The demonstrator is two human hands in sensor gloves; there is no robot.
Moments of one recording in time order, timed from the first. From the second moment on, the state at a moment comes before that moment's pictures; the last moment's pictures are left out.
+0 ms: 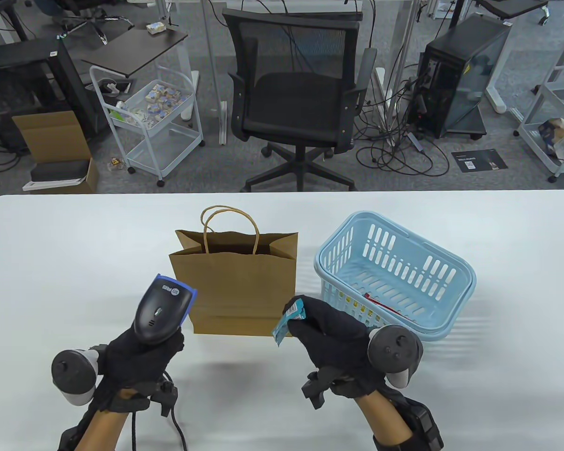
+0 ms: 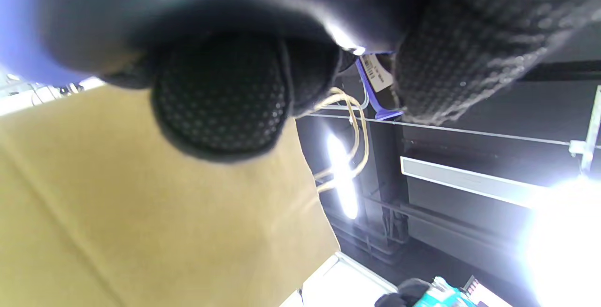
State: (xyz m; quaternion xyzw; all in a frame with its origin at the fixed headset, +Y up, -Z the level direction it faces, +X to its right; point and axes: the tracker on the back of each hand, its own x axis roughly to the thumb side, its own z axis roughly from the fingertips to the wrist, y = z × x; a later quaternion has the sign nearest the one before) left_hand -0.299 -0.671 -0.285 0.21 -0.26 0.53 0.78; right_hand 0.092 -0.651 -0.288 0.20 -0.15 0.78 0.58
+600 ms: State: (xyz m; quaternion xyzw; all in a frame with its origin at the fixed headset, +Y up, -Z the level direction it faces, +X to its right) left_hand -0.245 -0.689 -0.280 0.08 -0.36 0.46 0.81; right_hand 0.076 -0.716 -0.305 0.17 0.03 0.73 0.66
